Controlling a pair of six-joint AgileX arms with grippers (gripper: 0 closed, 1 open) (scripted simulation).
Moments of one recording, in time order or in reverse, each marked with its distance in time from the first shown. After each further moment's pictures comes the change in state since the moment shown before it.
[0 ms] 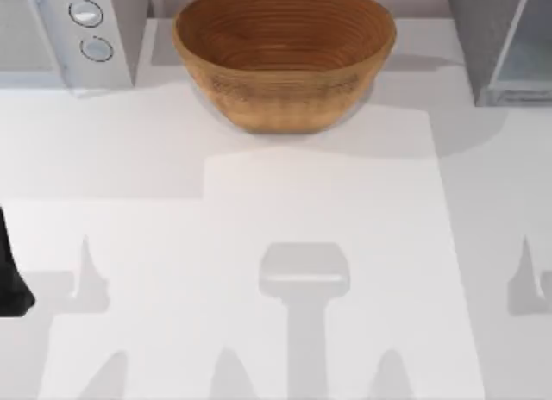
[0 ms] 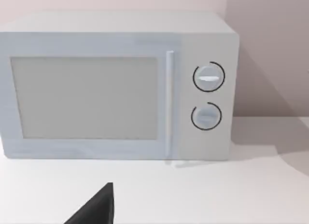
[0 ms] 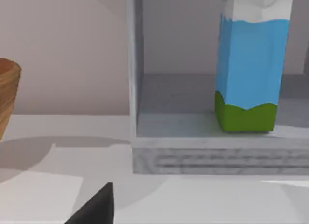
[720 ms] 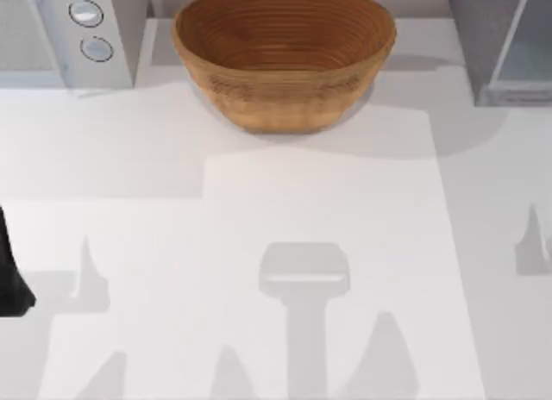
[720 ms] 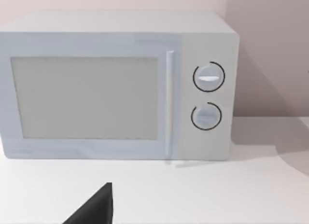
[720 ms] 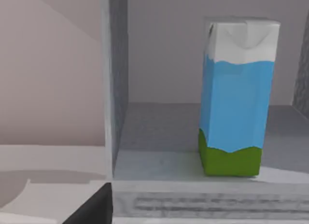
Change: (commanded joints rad) left arm 0.000 0.000 0.000 0.000 0.000 0.000; right arm -0.181 0.561 0.068 0.535 -0.169 -0.003
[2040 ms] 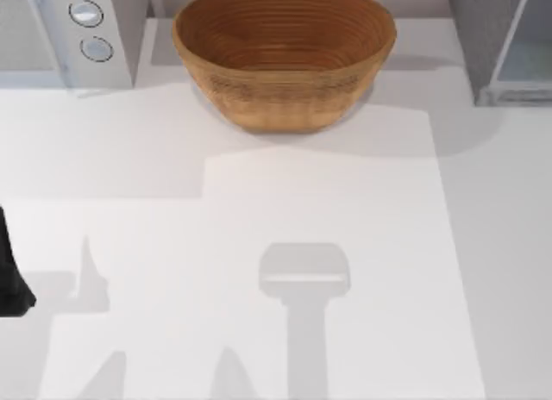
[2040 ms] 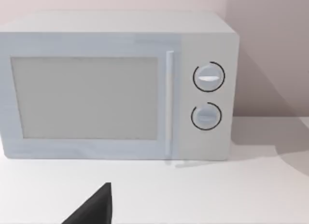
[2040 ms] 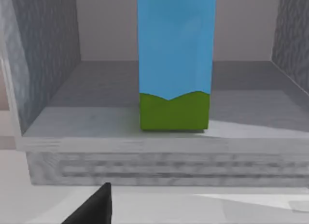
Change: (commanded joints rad) left arm 0.000 0.000 0.000 0.000 0.000 0.000; right arm -0.348 1.230 0.112 1.081 -0.343 0.020
